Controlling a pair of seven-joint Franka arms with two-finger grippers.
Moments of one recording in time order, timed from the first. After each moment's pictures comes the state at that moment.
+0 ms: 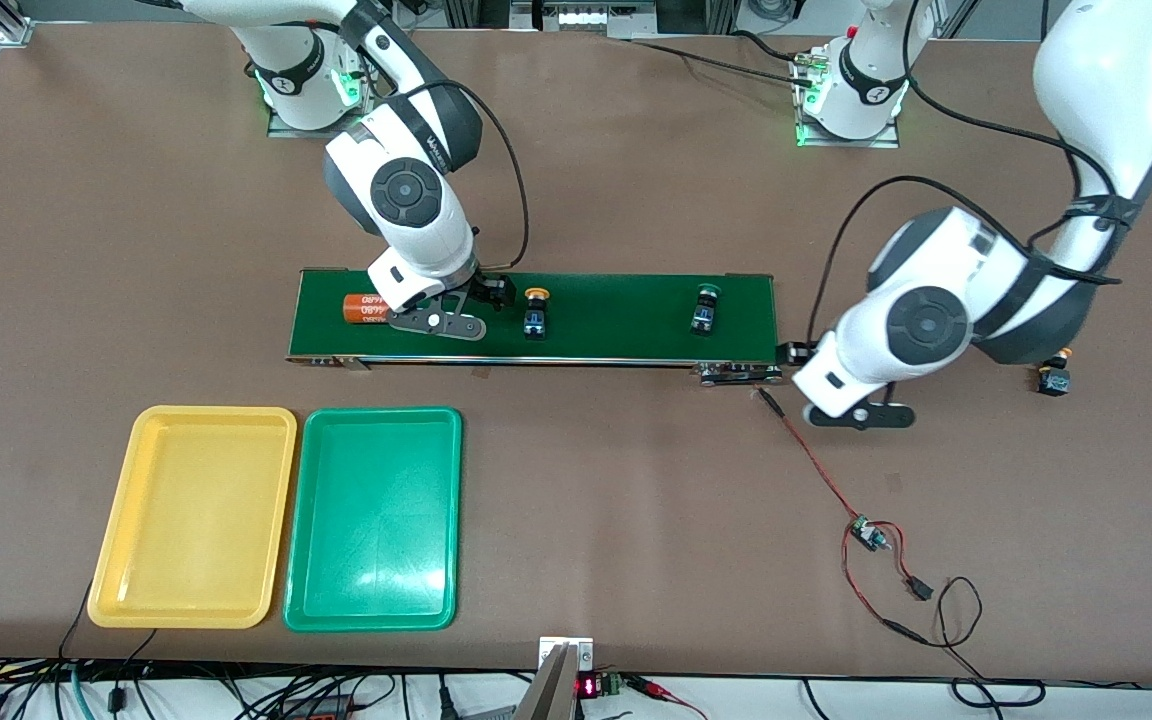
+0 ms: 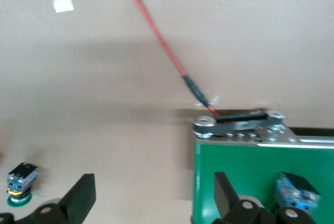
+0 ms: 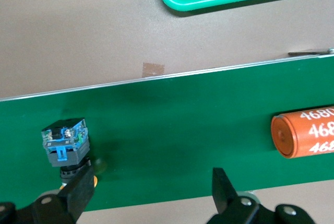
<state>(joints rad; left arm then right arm) 0.50 0.68 -0.96 -1.61 0.51 1.72 -0.61 0.26 0.40 0.40 -1.86 -0.13 2.15 0.86</state>
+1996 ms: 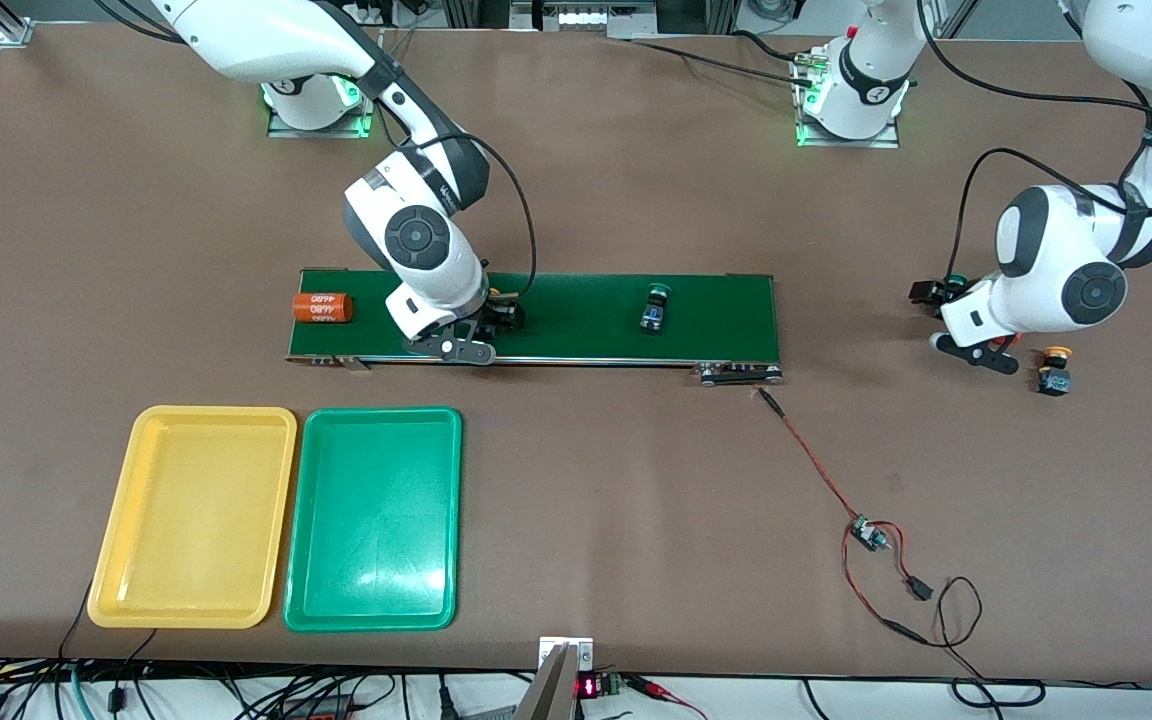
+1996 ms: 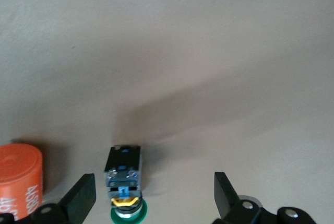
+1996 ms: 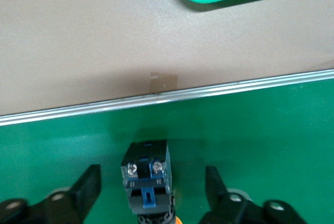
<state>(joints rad) 0.39 0.32 -0.23 -2.23 0.19 2.19 0.33 0.26 0.54 0.39 -1.85 -0.15 2.28 0.87</state>
